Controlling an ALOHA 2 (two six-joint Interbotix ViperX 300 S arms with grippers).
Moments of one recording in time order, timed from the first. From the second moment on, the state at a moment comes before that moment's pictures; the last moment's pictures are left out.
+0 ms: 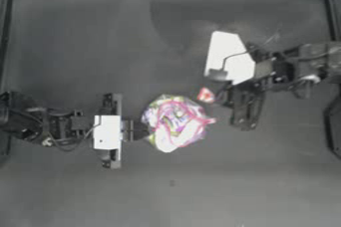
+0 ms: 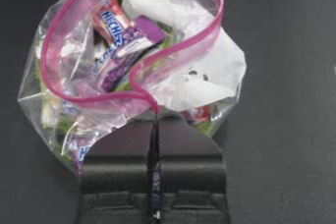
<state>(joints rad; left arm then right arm) -0.03 0.12 0.92 -0.33 -0.58 0.44 -0.11 -0.20 0.52 0.01 0.73 0.12</state>
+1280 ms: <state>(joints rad) -0.03 0.12 0.92 -0.33 -0.58 0.44 -0.03 0.07 0.42 0.02 0.54 0.12</state>
